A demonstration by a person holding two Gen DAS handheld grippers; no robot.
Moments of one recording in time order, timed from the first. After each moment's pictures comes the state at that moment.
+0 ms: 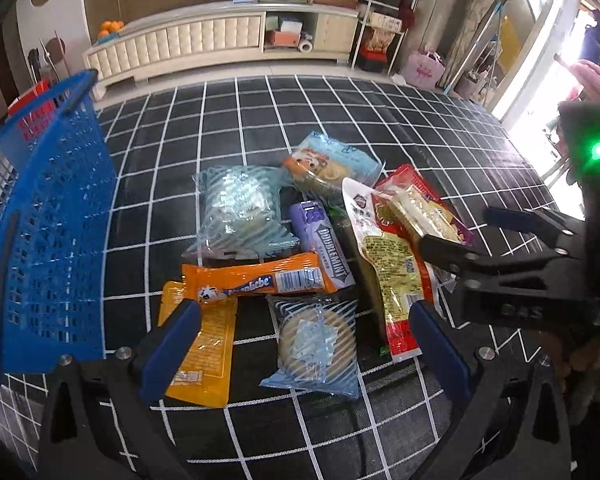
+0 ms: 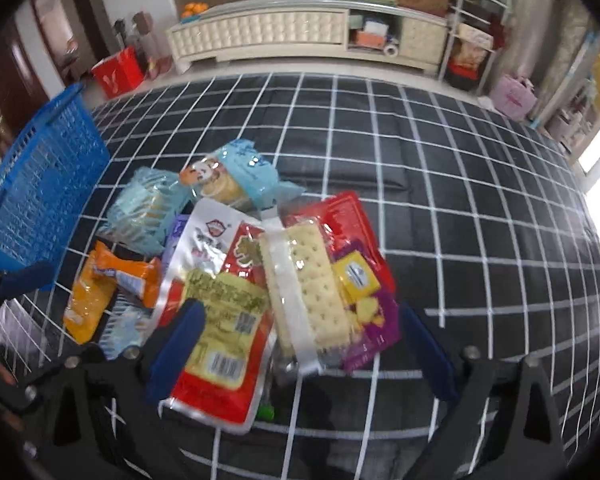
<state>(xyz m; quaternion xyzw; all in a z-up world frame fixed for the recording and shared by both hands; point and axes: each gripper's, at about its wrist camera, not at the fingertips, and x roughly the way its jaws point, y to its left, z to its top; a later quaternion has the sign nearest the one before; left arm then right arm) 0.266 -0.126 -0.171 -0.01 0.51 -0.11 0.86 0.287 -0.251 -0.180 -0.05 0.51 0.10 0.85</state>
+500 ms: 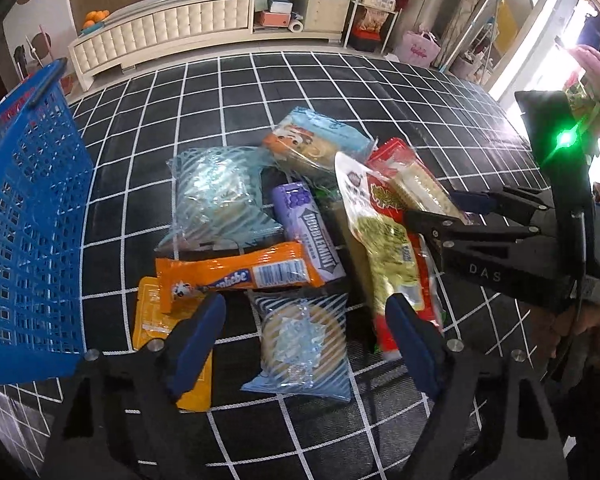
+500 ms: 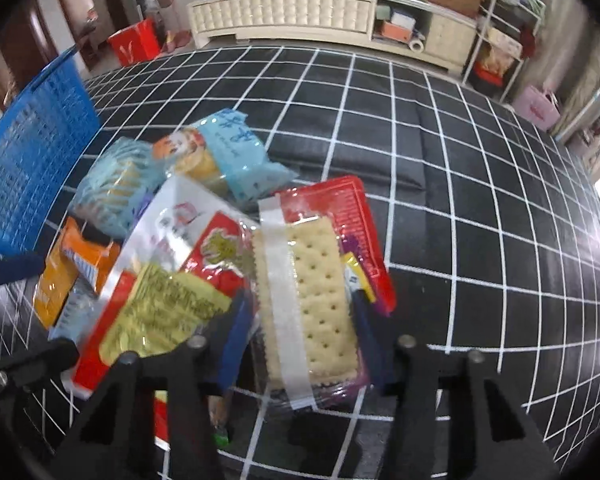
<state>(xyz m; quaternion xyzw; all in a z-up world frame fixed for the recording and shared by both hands) 0.278 -0.144 -0.188 0.00 0.53 -0.13 0.84 0.305 -0.264 -0.203 -0.08 0.52 0.13 0.84</state>
